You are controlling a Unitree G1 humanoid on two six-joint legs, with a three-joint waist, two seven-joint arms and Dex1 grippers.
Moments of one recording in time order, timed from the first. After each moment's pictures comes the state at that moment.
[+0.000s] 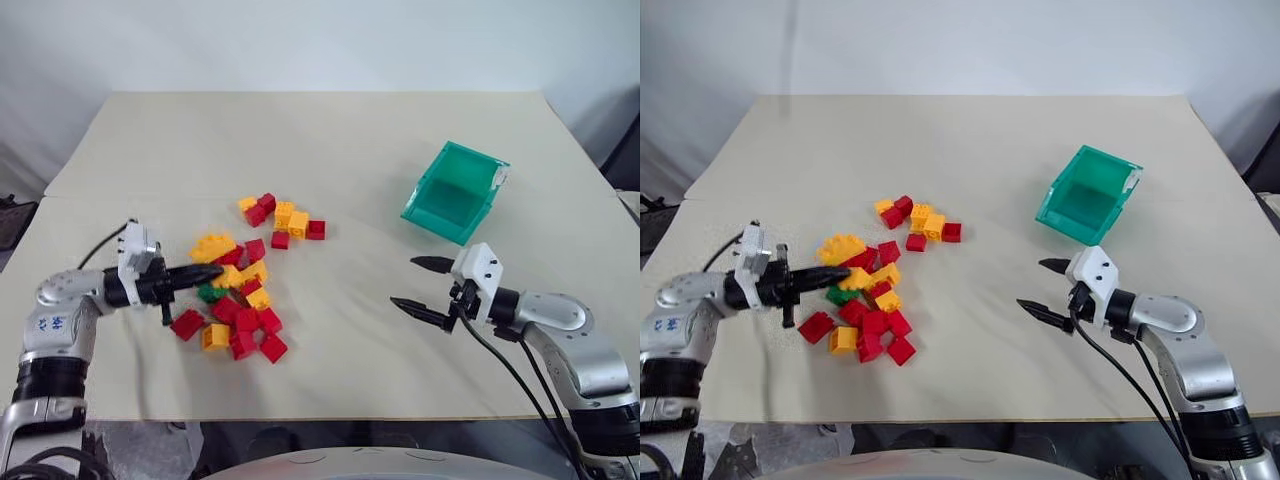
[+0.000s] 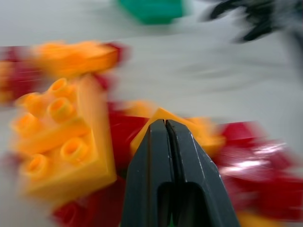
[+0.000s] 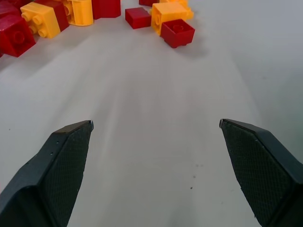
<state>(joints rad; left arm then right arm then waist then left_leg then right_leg) -0.46 0.75 0.18 0.48 -0.41 0.10 -1.27 -0.19 -0.68 -0.04 -0.22 0.38 0.31 0.90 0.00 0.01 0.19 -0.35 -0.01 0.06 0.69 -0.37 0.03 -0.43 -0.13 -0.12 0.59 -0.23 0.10</state>
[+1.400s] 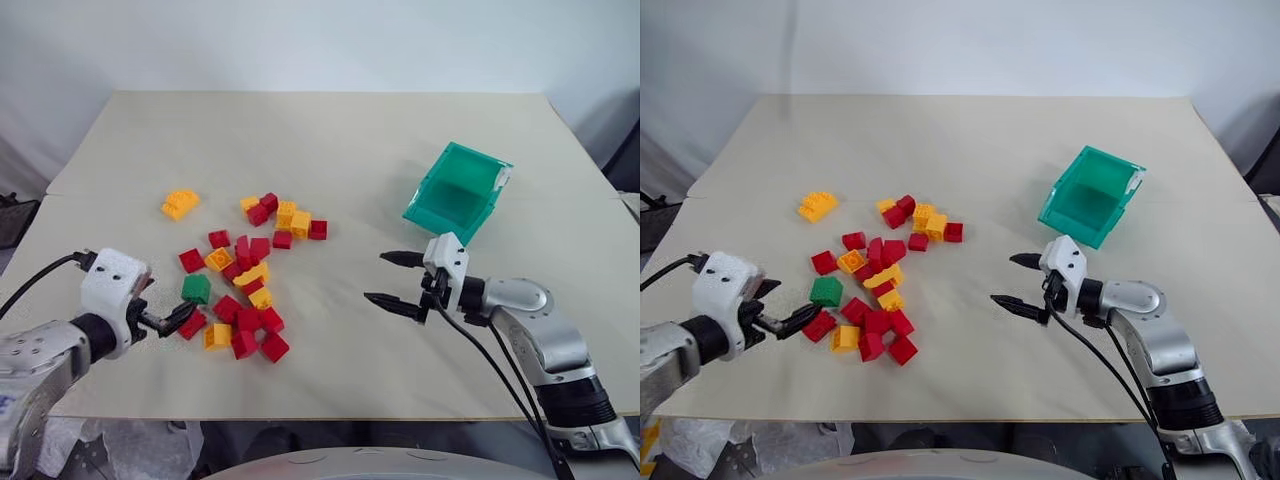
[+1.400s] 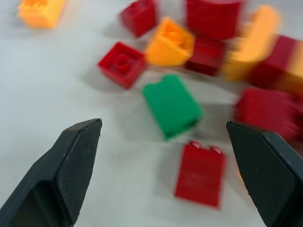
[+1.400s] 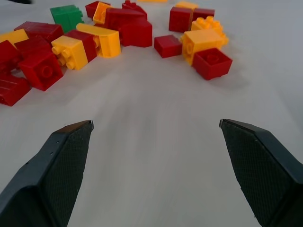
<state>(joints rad) 0.00 0.74 0.44 -0.73 -0.48 1.24 -0.33 -0.34 -0.59 0.06 -0.11 0.38 0.33 0.97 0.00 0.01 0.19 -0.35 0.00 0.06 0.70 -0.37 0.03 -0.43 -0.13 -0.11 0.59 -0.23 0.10</state>
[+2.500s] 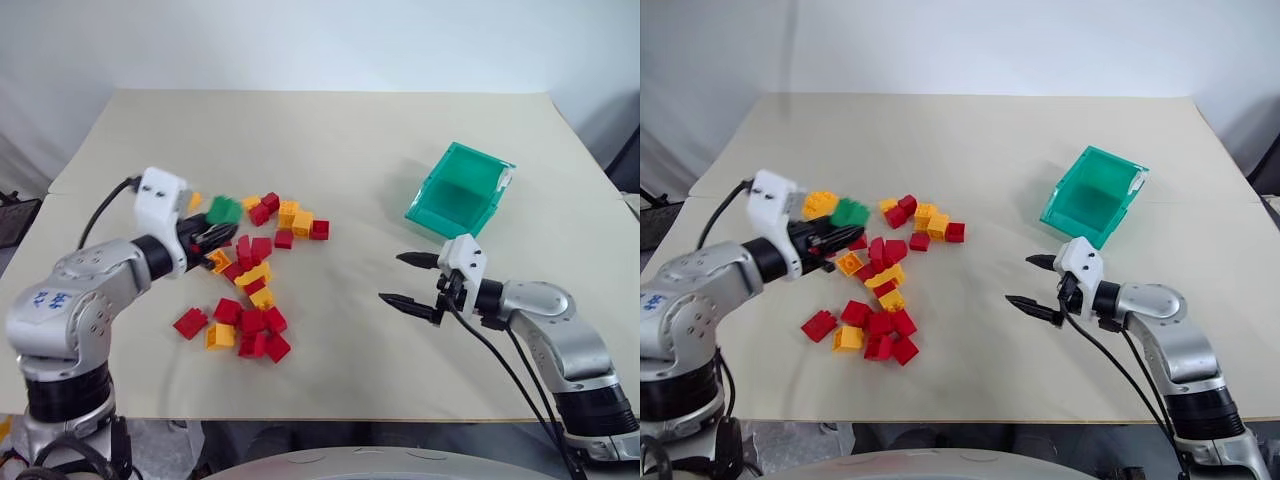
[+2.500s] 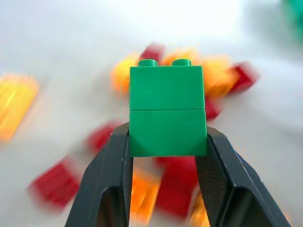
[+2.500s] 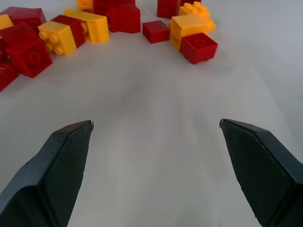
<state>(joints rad) -0.52 0.60 0.22 -0.43 -0.49 1.09 -0.50 -0.29 -0.66 -0.01 -0.14 0.38 0.35 0.95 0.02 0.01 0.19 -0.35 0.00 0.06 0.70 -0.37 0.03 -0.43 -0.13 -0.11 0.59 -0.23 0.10</state>
